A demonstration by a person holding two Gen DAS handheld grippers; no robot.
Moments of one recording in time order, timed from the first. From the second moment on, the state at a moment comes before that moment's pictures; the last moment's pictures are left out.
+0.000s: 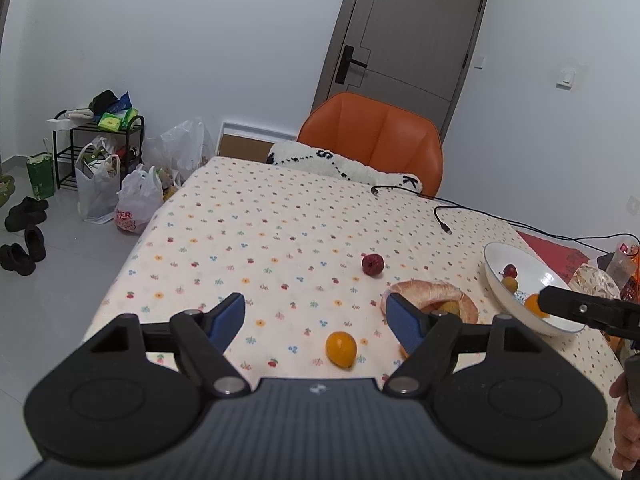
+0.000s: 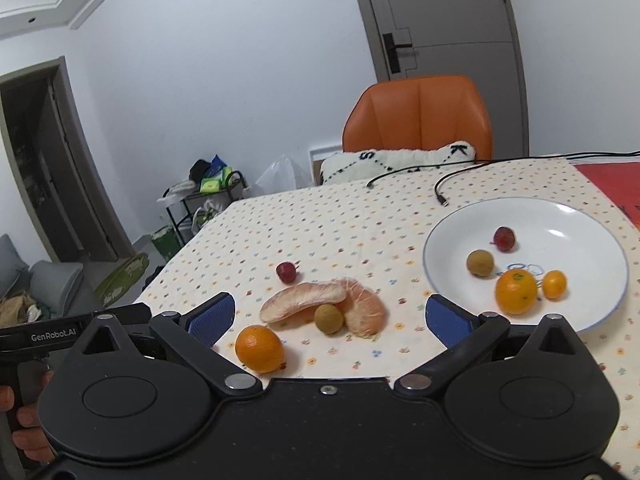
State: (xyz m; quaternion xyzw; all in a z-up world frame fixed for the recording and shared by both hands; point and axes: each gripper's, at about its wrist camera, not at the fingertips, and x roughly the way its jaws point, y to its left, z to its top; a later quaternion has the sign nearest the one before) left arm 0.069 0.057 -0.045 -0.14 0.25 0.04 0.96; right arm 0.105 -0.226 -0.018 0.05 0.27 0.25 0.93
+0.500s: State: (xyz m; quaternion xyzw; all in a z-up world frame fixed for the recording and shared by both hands) left arm 0.089 0.052 -0.068 -0.15 0.28 0.02 0.95; right arm 0.124 -0.195 -0.027 0.03 0.29 0.27 0.92
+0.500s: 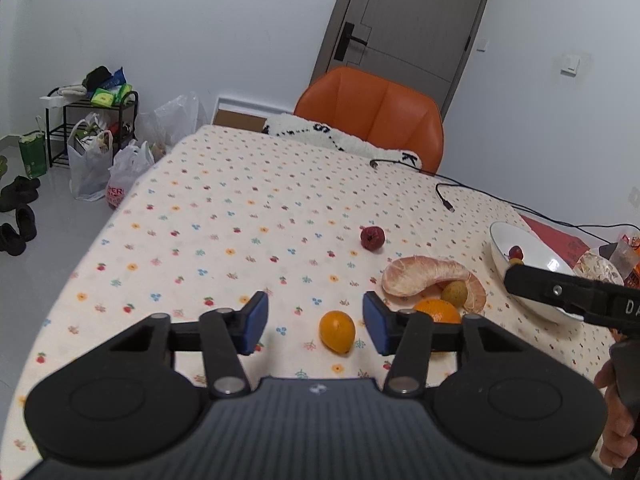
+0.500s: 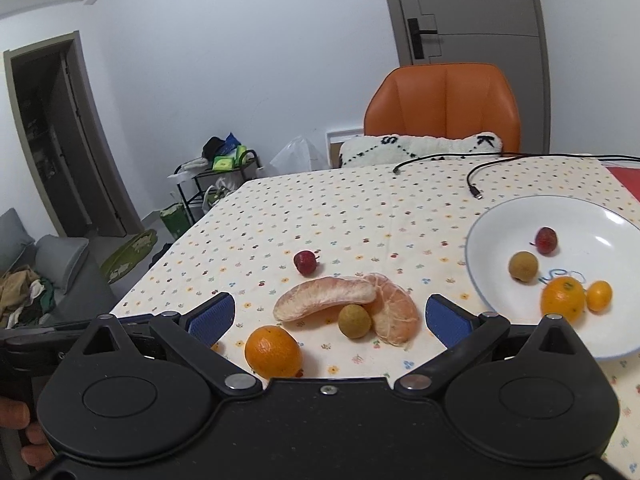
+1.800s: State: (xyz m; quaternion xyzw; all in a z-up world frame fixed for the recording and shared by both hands) left arm 0.109 0.073 -0.087 -0.19 0.30 0.03 0.94; right arm 0.159 -0.101 -0.062 -0.14 0.32 0.20 0.92
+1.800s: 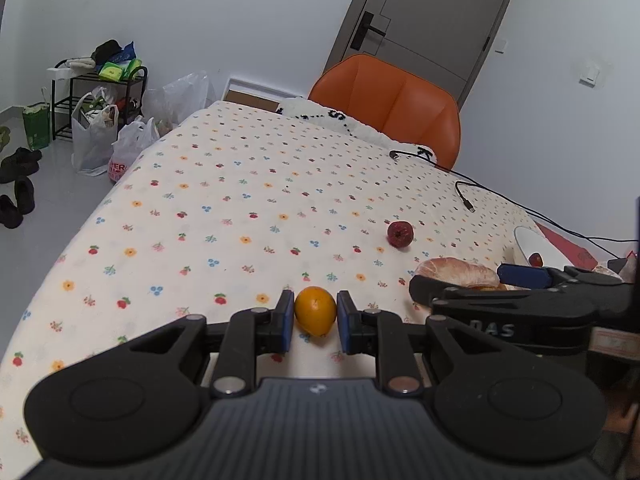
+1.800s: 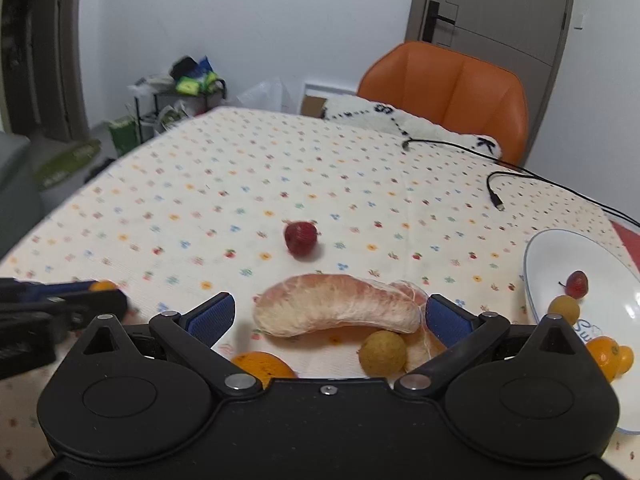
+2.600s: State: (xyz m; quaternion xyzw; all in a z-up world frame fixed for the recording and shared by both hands) left arm 0.105 0.067 -0.073 -0.18 0.28 0.03 0.94; right arm 0.150 -0.130 -0.041 -0.11 0.28 0.20 0.93
